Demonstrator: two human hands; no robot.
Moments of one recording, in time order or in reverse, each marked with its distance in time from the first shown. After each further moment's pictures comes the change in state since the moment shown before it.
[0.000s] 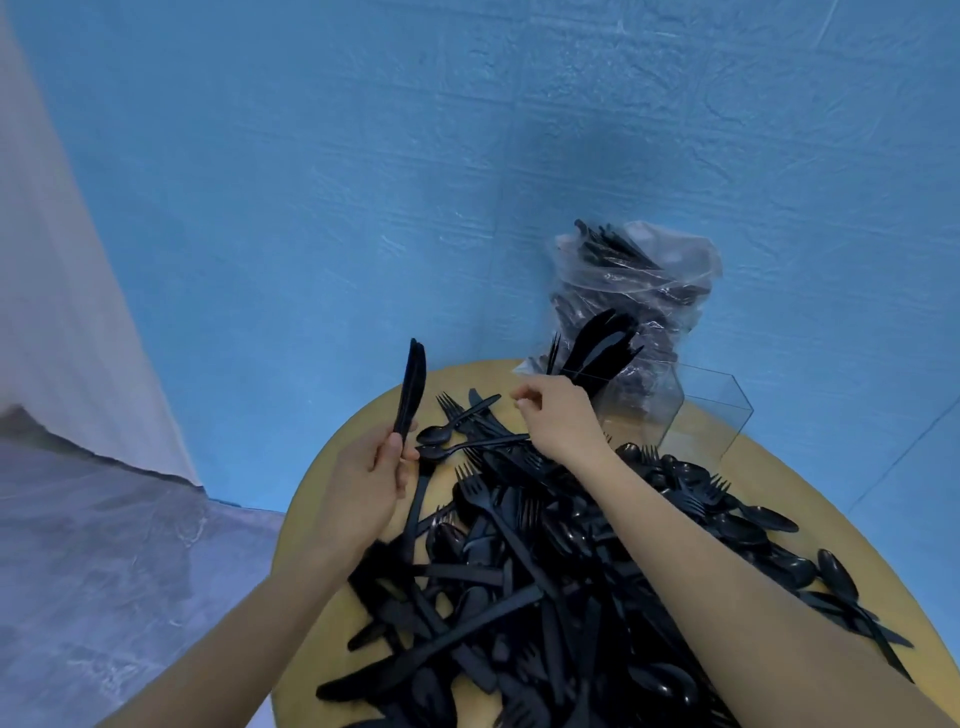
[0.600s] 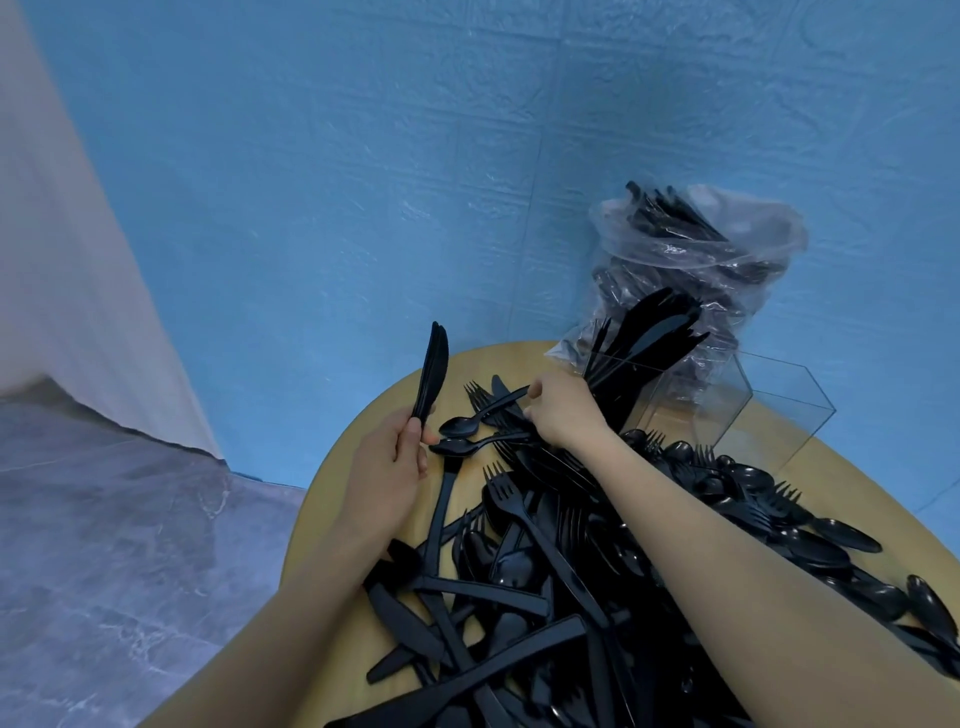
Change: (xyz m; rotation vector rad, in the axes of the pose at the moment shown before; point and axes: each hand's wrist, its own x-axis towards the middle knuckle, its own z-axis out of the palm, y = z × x) left_hand 0.040 -0.048 0.006 0.097 0.038 0.077; right_hand 0.046 0.009 0.044 -0.227 -0.217 0.141
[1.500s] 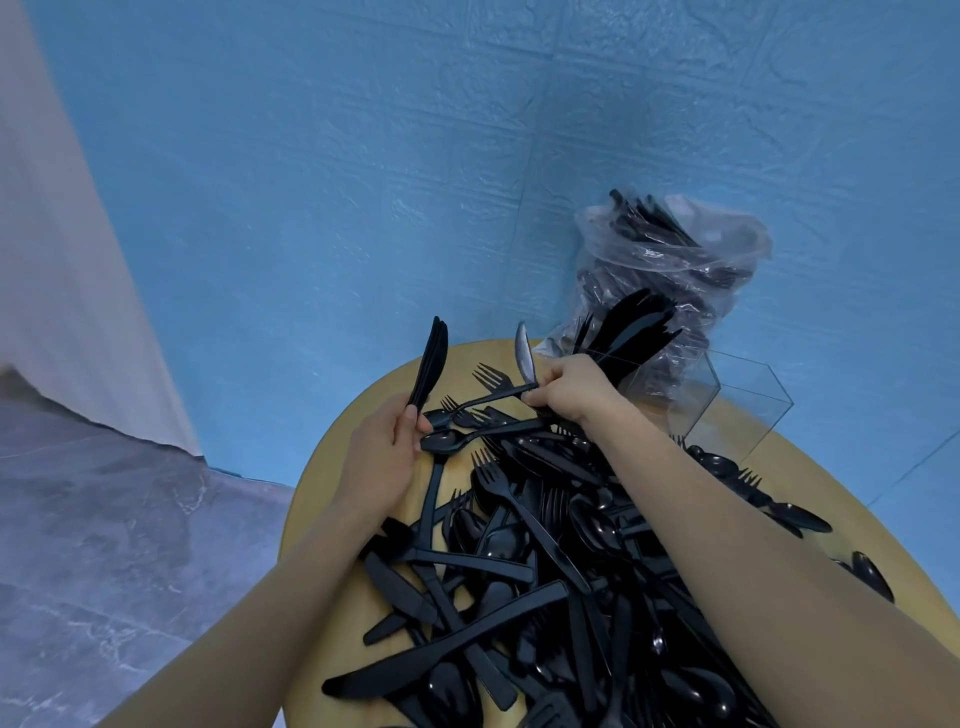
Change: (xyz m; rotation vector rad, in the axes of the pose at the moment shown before) left_hand 0.001 -0.004 0.000 0.070 -0.019 0.049; right_hand -0.015 0.006 -0.028 0.407 0.003 0.122
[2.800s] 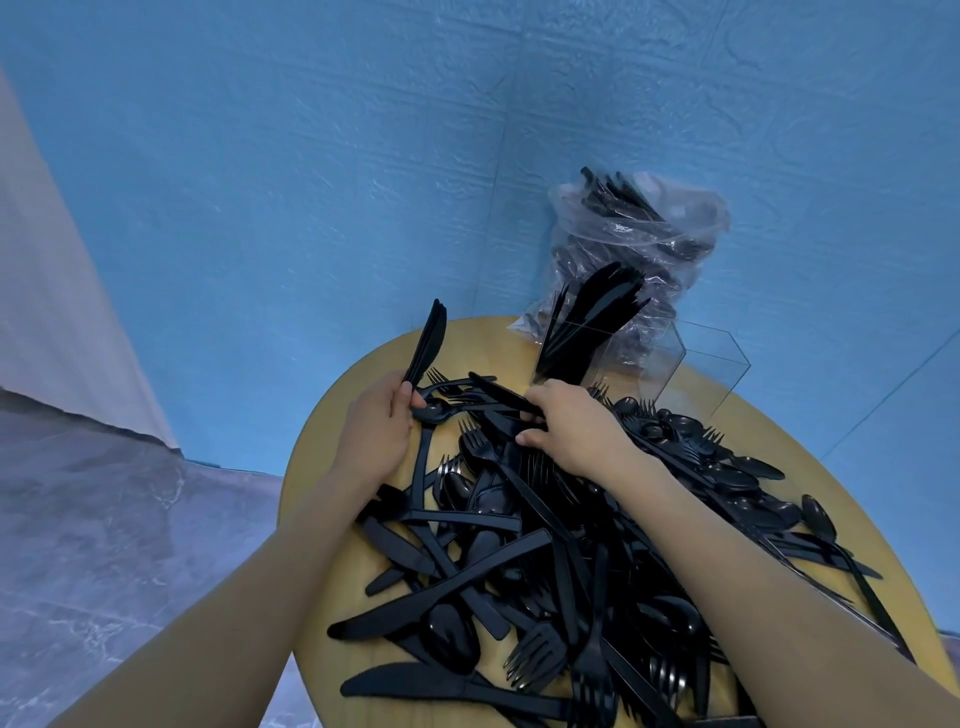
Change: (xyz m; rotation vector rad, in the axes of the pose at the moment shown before) left_hand -0.001 0.003 0.000 0.088 -0.063 0.003; right_hand -0.075 0.026 0.002 -0.650 -0.033 -0.322
